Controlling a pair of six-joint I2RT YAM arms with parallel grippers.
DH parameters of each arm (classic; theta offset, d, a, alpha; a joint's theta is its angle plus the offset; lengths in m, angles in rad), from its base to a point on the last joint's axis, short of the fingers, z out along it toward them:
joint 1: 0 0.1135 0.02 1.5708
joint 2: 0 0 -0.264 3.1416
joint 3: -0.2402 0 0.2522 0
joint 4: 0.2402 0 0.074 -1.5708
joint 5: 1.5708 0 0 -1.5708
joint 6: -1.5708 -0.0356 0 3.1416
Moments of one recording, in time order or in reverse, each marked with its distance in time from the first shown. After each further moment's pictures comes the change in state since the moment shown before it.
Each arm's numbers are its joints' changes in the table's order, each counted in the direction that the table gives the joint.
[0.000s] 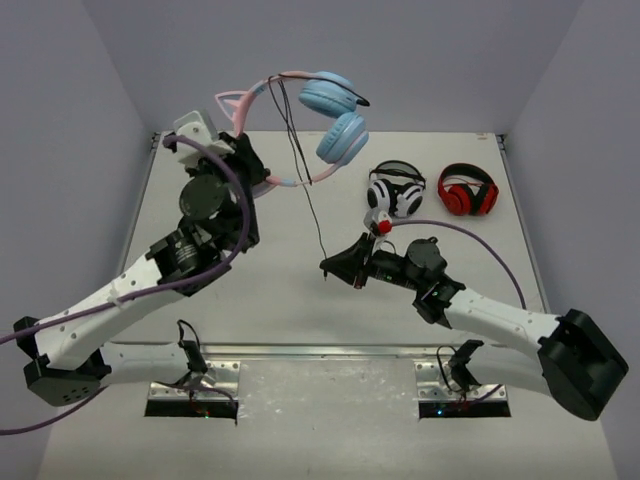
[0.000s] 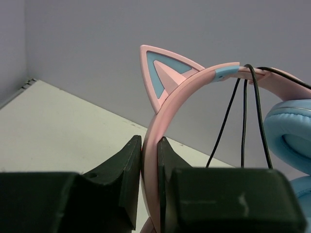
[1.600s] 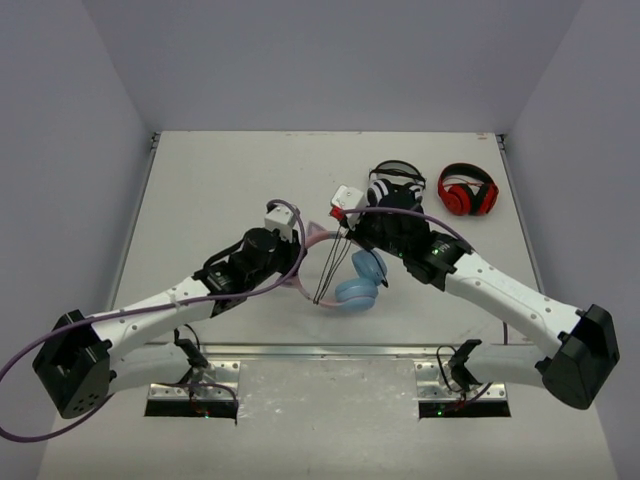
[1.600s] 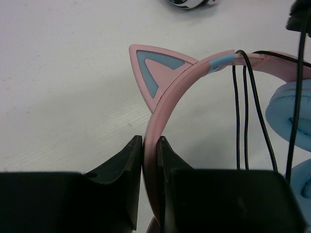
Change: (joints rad) left arm 0.222 -0.030 0.709 0.027 1.021 0.166; right arm 0.033 -0.043 -0.513 0.906 0.467 0.793
